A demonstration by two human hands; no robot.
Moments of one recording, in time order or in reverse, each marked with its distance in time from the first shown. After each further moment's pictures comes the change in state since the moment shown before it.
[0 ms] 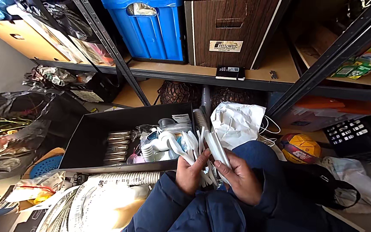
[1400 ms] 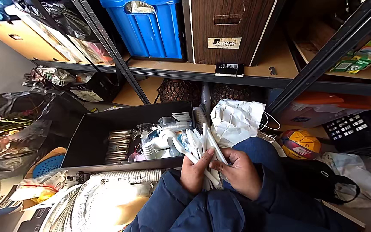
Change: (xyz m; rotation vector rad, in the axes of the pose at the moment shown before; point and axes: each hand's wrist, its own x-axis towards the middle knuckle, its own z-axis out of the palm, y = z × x) left_hand -0.010 -0.001 0.009 -0.034 -0.013 -0.133; right_hand 0.002 -0.011 0.007 0.020 0.067 0.094
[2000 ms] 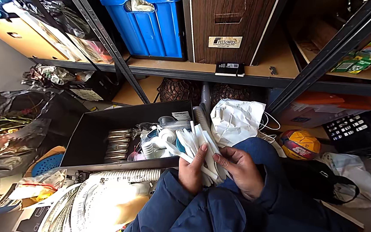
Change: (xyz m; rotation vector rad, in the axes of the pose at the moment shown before) left_hand 0.000 -0.003 0.006 -0.113 0.149 0.060; right_hand -0.001 0.003 0.000 0.325 0.071 0.118
